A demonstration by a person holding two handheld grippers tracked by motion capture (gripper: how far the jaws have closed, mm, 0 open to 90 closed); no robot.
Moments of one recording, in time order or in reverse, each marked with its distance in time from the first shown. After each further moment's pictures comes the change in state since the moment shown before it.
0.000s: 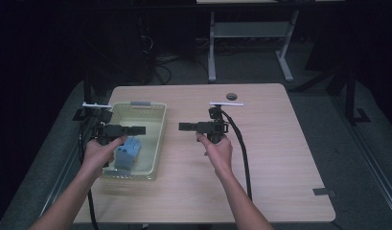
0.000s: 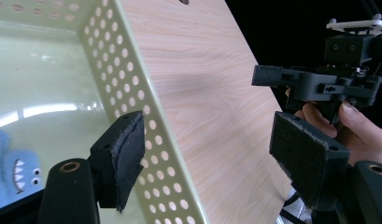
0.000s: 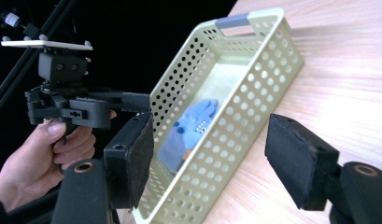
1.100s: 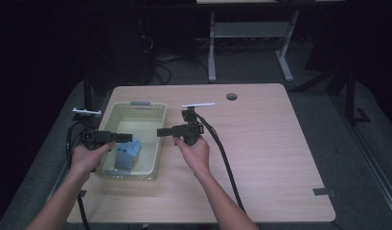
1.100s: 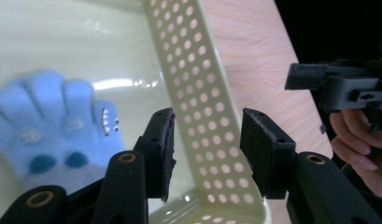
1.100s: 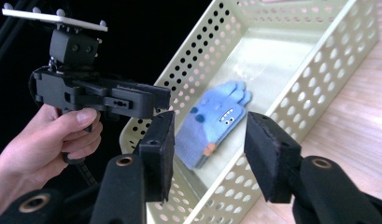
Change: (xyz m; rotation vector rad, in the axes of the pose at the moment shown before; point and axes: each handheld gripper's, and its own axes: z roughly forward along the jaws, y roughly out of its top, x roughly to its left) left arm 0.033 -0.012 -0.027 0.037 0.095 -0.075; right arm 0.034 -0.004 0.060 0.100 0.004 -0.043
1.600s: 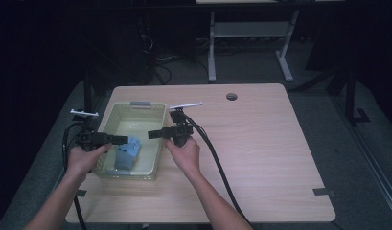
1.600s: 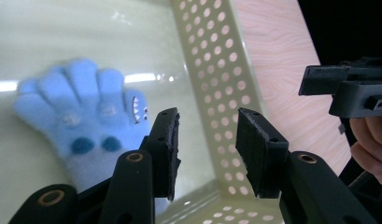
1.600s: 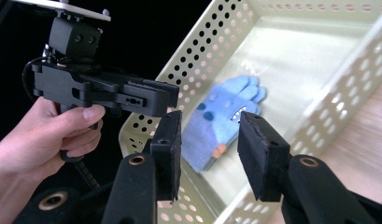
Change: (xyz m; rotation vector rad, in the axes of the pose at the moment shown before) left arm 0.013 -0.002 -0.004 0.026 0.070 0.003; right arm 0.015 0.001 0.026 0.052 -0.013 -0.013
